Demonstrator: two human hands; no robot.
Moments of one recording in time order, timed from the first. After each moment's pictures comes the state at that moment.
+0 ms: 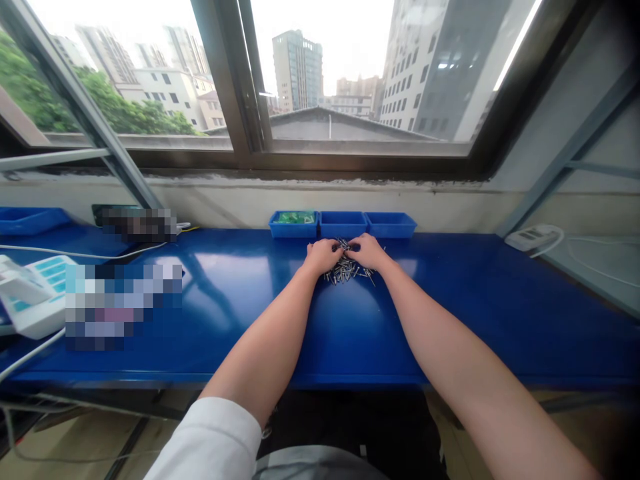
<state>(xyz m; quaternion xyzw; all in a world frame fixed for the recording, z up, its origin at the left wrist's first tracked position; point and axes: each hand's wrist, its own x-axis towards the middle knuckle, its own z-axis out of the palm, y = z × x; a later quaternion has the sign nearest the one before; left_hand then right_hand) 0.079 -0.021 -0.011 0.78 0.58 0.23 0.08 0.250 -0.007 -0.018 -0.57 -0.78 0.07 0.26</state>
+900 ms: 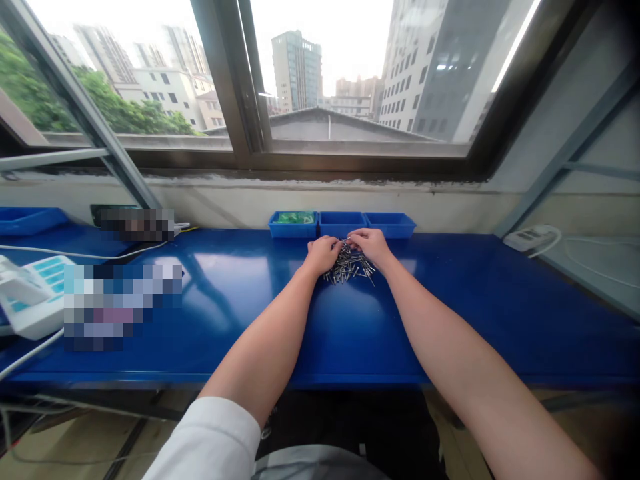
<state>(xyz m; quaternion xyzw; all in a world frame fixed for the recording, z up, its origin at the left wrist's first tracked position) 0.080 -0.023 -0.009 0.78 0.55 0.30 0.08 0.242 -0.007 -0.009 -0.44 -0.61 0.37 0.54</state>
